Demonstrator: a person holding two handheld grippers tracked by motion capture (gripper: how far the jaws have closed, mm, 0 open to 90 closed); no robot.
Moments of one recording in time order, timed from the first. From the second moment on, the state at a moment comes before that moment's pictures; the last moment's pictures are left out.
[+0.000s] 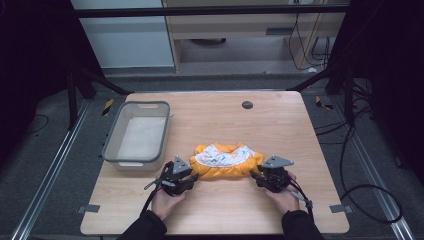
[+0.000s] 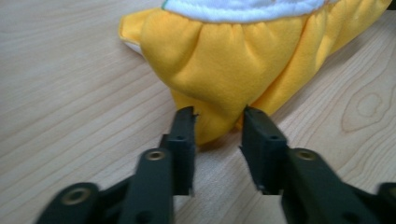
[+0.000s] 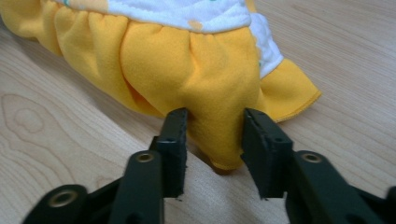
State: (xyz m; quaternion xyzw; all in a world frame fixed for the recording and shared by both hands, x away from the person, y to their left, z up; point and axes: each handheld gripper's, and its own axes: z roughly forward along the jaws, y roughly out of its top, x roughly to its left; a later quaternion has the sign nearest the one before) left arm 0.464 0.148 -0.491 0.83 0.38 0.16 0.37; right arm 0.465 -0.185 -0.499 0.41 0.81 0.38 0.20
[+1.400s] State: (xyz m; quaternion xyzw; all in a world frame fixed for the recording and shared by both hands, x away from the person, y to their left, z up) left arm 0.391 0.166 -0.461 0.86 0.34 0.08 0.37; right arm 0.386 -0.210 -0.474 0.38 0.82 0.41 0.11
